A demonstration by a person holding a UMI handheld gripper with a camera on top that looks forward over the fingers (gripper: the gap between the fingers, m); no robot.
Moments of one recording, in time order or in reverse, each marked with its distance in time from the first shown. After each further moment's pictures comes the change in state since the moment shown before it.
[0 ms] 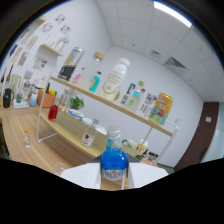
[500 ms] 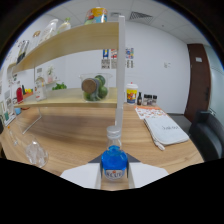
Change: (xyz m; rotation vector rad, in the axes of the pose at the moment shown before) arm 0.050 0.220 0.032 -0.315 0.015 0.447
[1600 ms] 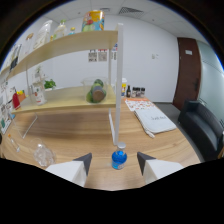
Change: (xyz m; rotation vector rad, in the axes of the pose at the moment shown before) arm -0.008 0.000 -0.052 -0.107 0.138 0.067
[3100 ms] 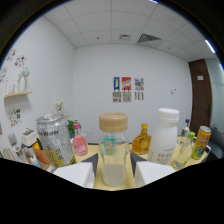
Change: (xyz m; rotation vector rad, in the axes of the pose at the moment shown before) arm -0.325 -0.330 -0.050 0.341 -0.129 0.000
